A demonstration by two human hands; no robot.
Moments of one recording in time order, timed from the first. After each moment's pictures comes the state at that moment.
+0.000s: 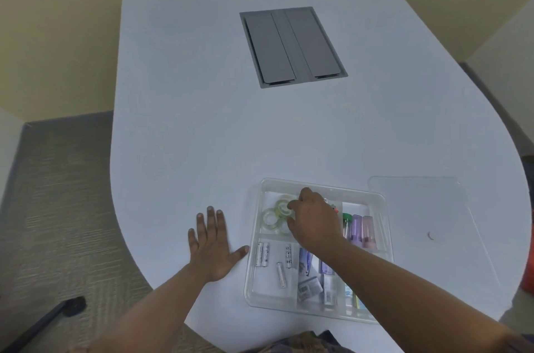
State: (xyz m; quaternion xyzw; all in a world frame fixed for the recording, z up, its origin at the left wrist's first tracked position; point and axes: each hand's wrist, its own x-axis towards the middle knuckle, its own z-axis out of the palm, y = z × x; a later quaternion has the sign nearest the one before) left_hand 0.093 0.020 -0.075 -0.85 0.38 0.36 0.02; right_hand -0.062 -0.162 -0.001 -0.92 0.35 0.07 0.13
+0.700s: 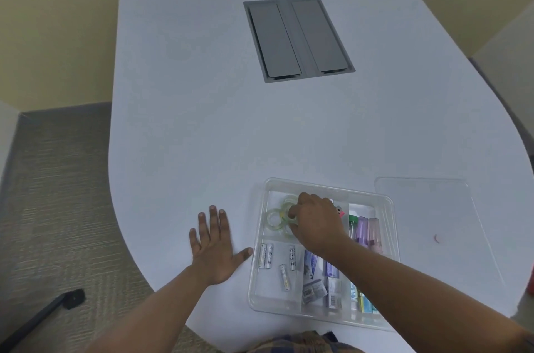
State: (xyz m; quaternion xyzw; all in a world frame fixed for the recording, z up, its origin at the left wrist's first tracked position) left_hand 0.094 0.019 -0.070 -0.84 0.38 0.39 0.02; right_hand -0.054 -0.168 -0.014 -0.95 0.29 0.11 0.10
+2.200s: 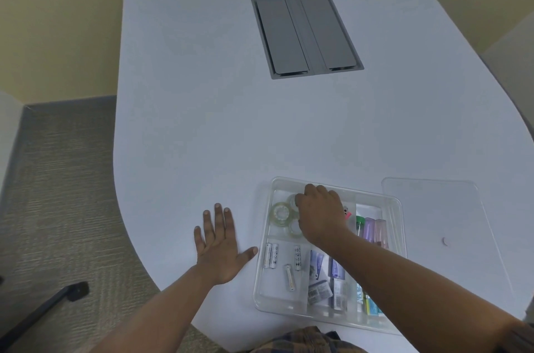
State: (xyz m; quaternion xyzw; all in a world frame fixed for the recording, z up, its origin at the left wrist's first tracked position) left_hand 0.094 0.020 -0.069 -0.84 0.38 0.39 0.01; right_hand -0.036 -0.176 -0.013 -0.94 0.30 0.18 0.02
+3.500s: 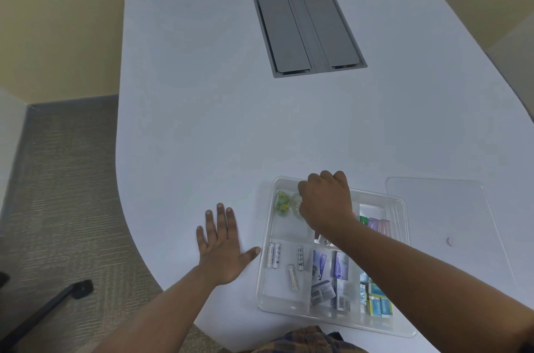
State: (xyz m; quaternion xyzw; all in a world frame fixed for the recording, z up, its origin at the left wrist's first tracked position) left_hand 0.094 0.020 -0.070 -0.84 0.39 0.39 0.02; right_hand -0.020 -0.187 0.011 -0.94 0.30 0.13 -0.07
